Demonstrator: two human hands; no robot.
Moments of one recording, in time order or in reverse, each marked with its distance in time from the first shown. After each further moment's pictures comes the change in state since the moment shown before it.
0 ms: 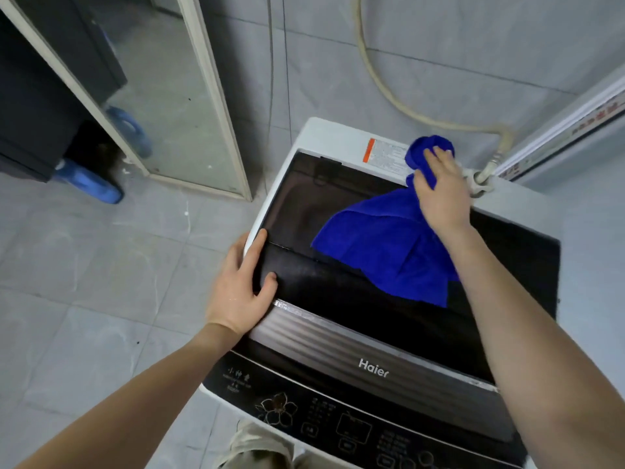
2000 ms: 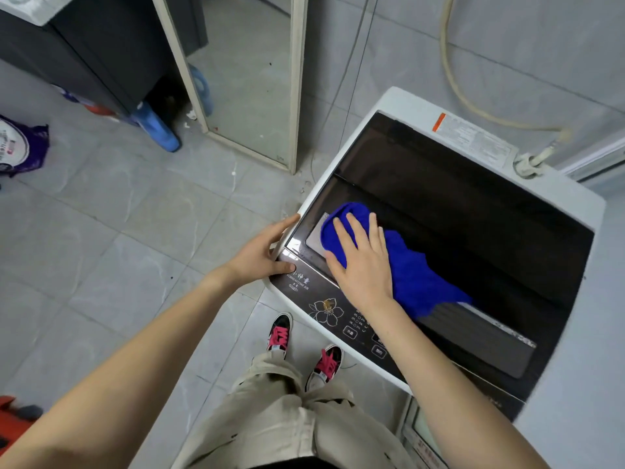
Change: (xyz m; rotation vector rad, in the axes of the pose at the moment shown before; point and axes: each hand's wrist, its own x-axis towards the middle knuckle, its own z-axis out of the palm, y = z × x) left_hand -0.095 -0.062 -0.055 -0.455 -0.389 -0.224; right_hand -0.248 -0.104 0.097 -0.270 -0.281 -0.436
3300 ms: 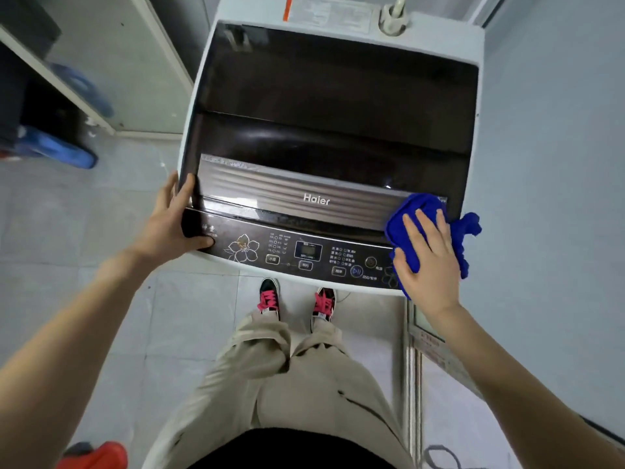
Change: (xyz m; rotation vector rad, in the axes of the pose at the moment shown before) left_hand -0.004 -0.010 0.023 0.604 0.057 0.170; right_hand -0.238 0.168 0.006 0.100 0.363 0.389
